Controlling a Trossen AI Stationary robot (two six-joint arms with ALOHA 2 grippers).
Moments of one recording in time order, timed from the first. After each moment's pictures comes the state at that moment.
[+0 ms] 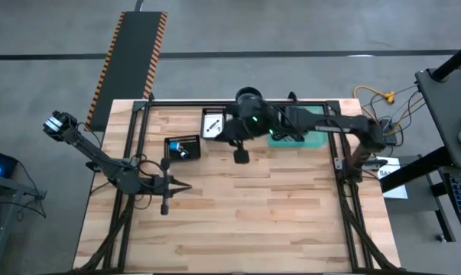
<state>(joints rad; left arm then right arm) -0.63 0.83 0.32 0.38 -0.65 0.12 -0.12 1.75 1.72 -0.47 -0.16 -0.28</state>
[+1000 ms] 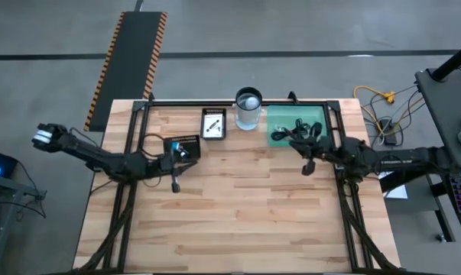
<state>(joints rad) -0.28 0.82 0.26 0.57 -0.49 0.20 -0.08 0.51 0.15 0.47 0.18 -0.04</state>
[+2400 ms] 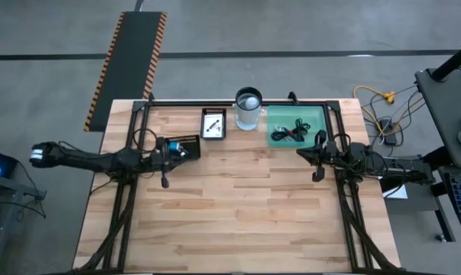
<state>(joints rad) -0.08 0.37 0.02 0.29 -0.26 0.13 -0.08 0.03 0.03 0.05 0.11 0.07</state>
